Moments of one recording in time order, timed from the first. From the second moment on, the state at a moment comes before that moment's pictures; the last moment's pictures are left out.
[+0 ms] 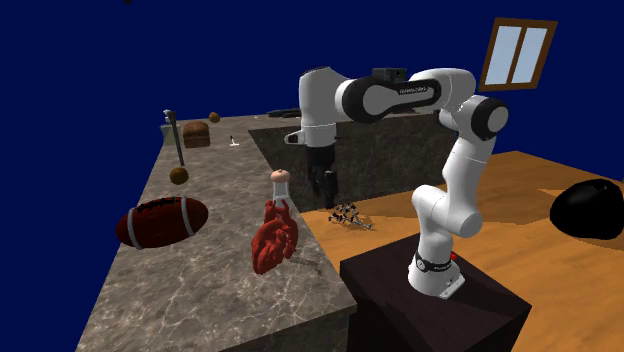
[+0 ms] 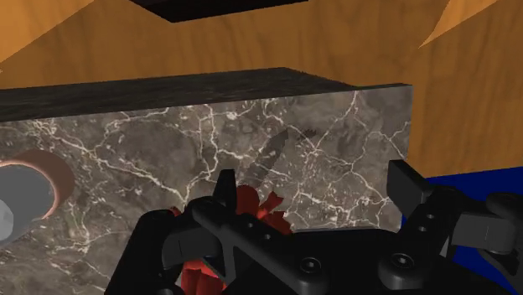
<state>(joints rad) -0.07 -0.30 -0.09 -1.93 0.10 1.60 -0.07</state>
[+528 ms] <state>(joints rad) -0.11 -0.04 -0.13 -1.64 0.10 1.61 -0.02</state>
